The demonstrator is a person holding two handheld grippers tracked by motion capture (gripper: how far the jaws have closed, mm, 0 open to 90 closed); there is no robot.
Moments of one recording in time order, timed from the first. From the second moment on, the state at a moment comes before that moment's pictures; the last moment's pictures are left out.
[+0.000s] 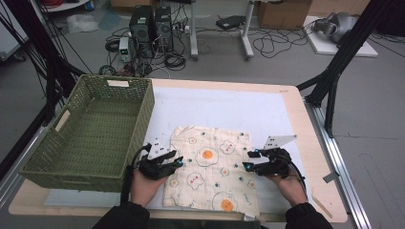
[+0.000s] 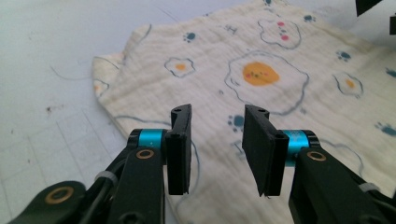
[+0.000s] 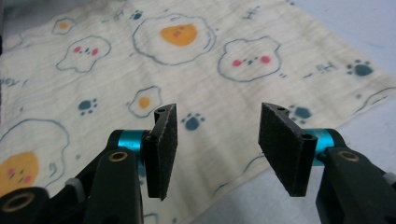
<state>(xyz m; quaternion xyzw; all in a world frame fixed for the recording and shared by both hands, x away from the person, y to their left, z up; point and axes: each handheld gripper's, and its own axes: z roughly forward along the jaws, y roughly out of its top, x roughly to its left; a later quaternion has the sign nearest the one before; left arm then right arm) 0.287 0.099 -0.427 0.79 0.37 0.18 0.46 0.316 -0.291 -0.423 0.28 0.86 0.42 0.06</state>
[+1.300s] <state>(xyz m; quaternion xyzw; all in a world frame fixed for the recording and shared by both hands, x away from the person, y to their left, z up) 0.362 0.096 -0.434 0.72 0.51 0.22 0.42 0.391 -0.290 -0.427 0.34 0.85 0.38 0.09</state>
